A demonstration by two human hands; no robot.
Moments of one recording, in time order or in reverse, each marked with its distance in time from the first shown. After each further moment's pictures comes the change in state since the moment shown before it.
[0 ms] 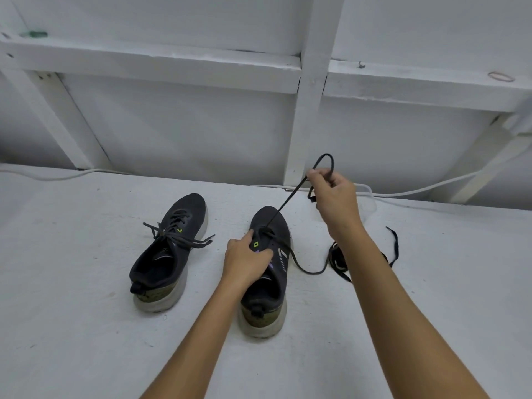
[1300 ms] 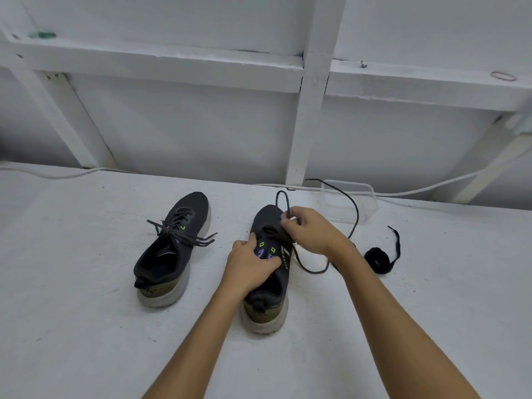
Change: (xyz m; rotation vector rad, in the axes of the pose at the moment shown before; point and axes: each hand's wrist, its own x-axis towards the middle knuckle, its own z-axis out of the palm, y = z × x) left_hand -0.023 0.003 -0.003 0.219 0.008 0.100; right_hand -0.018 0.038 0.005 -0.580 -0.530 0.034
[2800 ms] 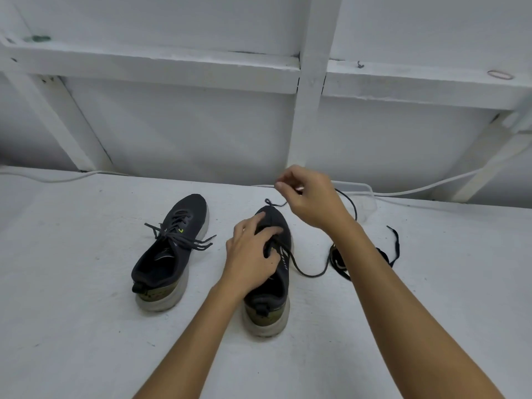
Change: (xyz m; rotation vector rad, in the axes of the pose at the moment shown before) left_hand 0.000 0.015 -0.007 0.306 0.154 0.418; right_hand 0.014 -0.035 -0.026 -0.086 0.339 -0.382
